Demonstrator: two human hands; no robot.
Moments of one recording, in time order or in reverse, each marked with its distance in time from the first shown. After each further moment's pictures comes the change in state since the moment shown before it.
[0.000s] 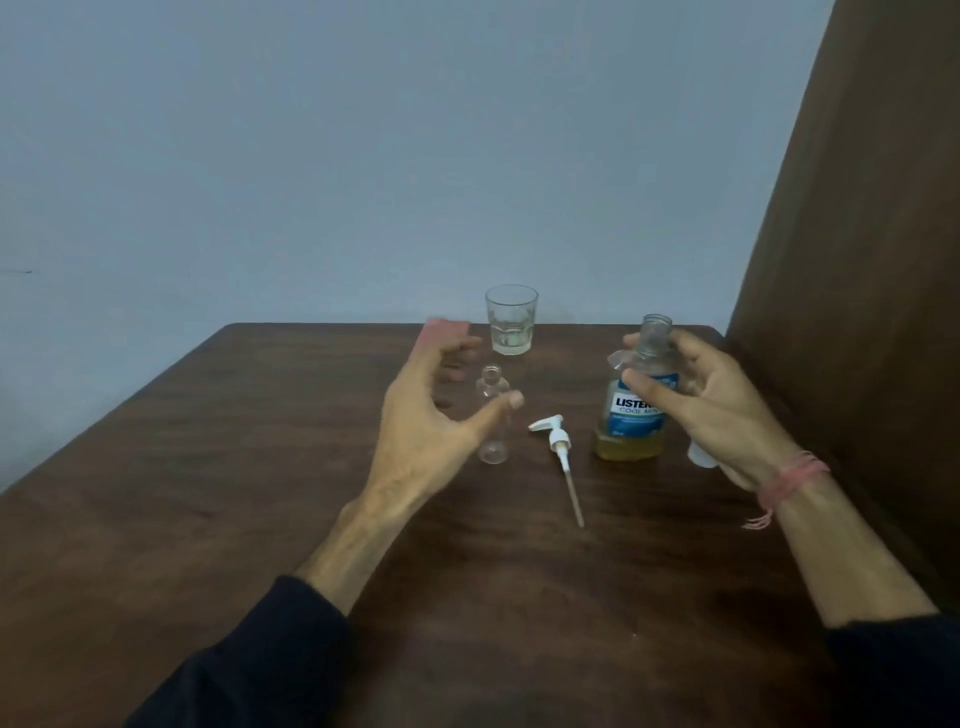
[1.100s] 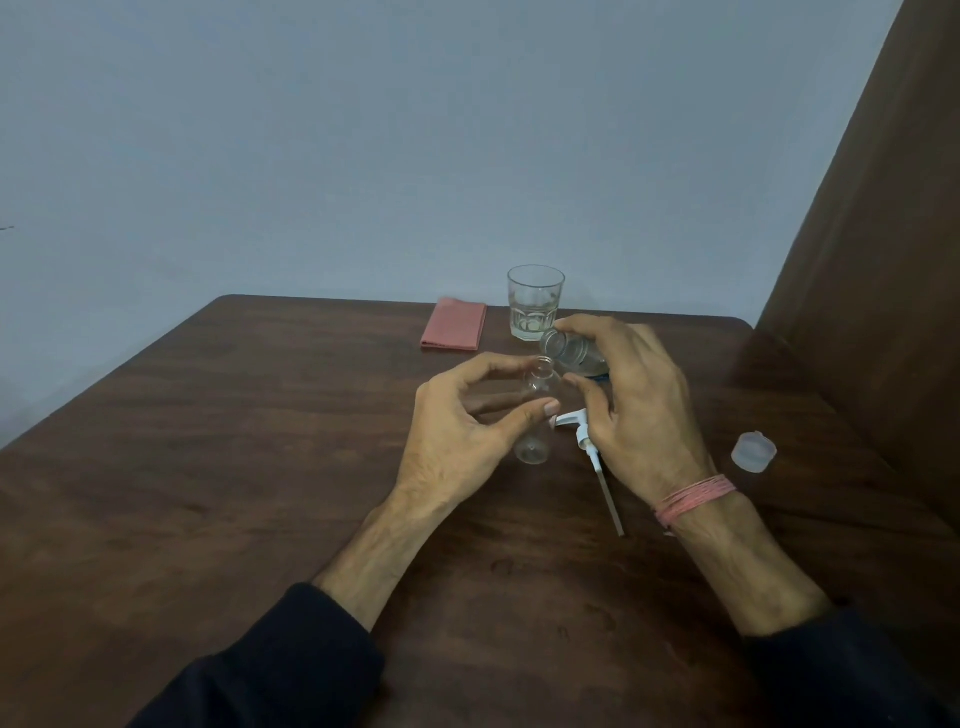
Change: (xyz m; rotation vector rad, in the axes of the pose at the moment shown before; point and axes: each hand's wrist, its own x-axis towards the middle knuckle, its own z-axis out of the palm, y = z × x) left_hand 0.005 -0.040 0.015 -0.338 -0.185 -0.012; right_hand 0.018 0.020 0.097 -0.795 0.186 -0.585
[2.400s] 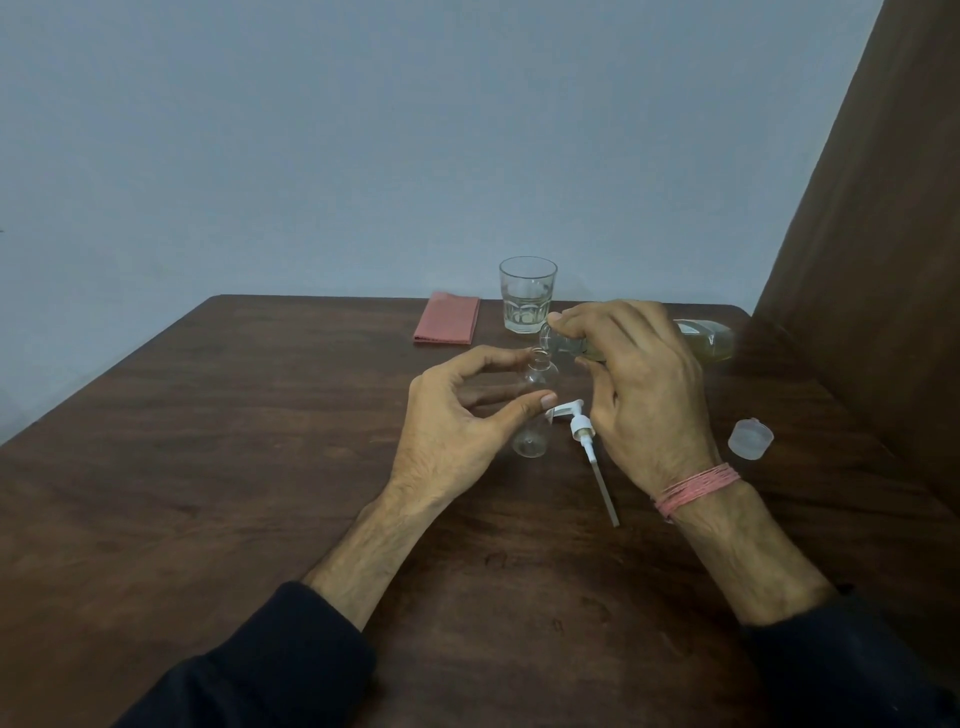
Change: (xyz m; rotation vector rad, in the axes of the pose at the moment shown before) left_hand 0.000 -0.003 0.000 0.057 -0.019 -0.010; right_hand 0.000 0.001 -0.007 -0.195 0.063 -0.082
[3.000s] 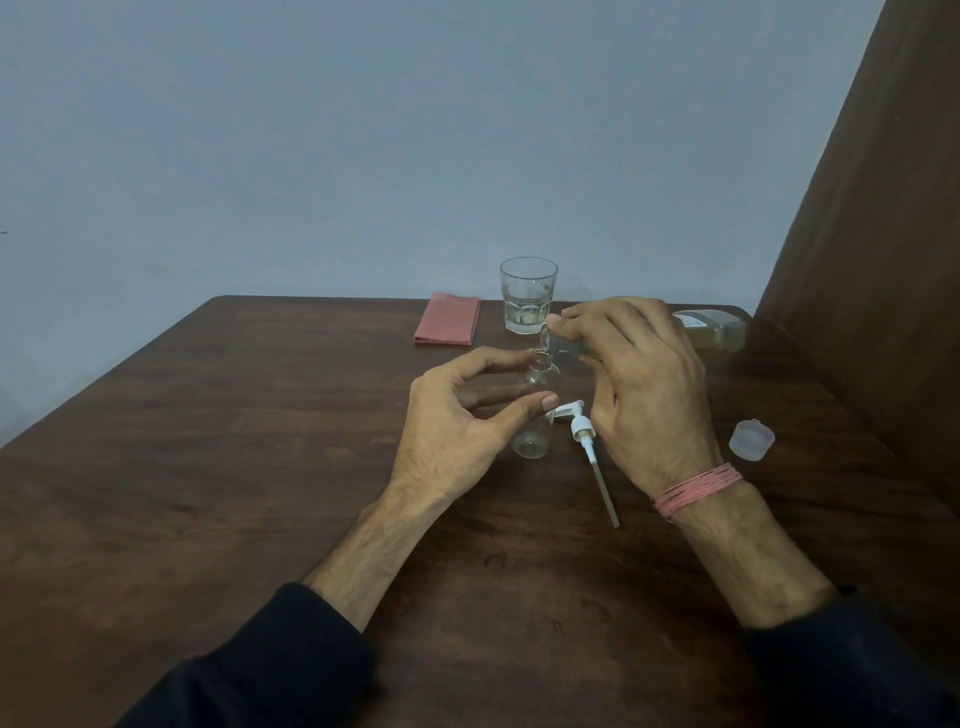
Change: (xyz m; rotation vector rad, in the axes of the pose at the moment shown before) left_hand 0.000 0.000 0.000 0.003 0.005 0.009; right_hand 0.000 0.000 0.000 -0.043 0.026 -0.037
